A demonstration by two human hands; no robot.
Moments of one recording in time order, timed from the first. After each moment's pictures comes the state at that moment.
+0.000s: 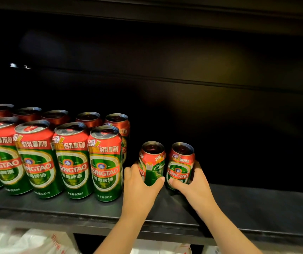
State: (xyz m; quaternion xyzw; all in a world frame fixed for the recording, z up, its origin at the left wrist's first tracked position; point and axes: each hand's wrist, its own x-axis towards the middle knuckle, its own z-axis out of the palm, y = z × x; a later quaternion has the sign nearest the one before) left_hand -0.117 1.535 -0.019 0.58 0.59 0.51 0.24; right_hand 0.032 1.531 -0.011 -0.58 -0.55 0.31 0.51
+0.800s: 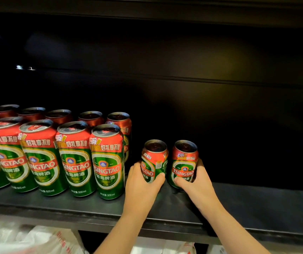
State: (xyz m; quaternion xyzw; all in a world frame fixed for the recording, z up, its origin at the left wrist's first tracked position) left_hand -0.118 1.532 -0.016 0.56 0.56 0.53 0.30; right_hand 0.032 1.530 -0.007 -0.58 -0.56 0.31 0.50
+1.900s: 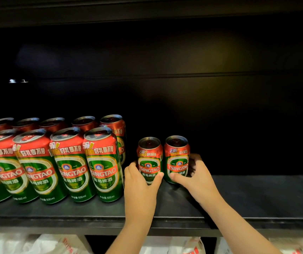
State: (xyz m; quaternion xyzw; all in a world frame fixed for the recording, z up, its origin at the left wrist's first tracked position) left_hand -0.112 1.529 -0.024 0.58 0.62 0.51 0.15; right_hand 0.033 1.531 -0.013 -0.56 -0.56 0.30 0.53
